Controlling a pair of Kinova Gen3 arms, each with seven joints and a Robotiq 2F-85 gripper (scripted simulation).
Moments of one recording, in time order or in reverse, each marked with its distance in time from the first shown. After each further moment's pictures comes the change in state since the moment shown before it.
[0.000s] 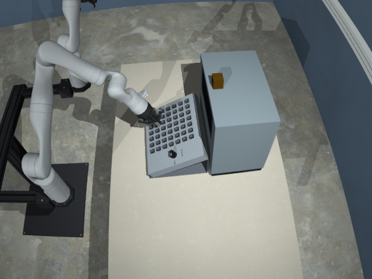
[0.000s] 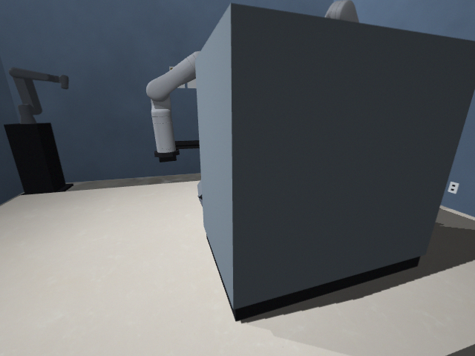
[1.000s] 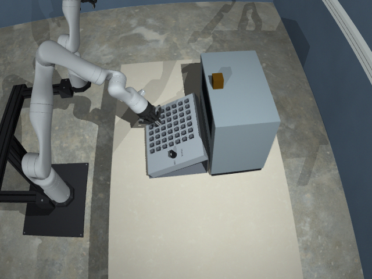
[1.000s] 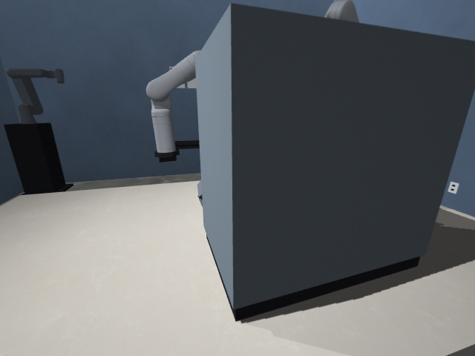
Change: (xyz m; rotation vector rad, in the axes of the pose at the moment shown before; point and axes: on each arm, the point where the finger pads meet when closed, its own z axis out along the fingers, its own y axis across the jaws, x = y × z) left arm 0.000 0.000 0.000 0.000 0.000 0.000; right arm 0.005 0.000 0.000 0.001 -0.003 -0.244
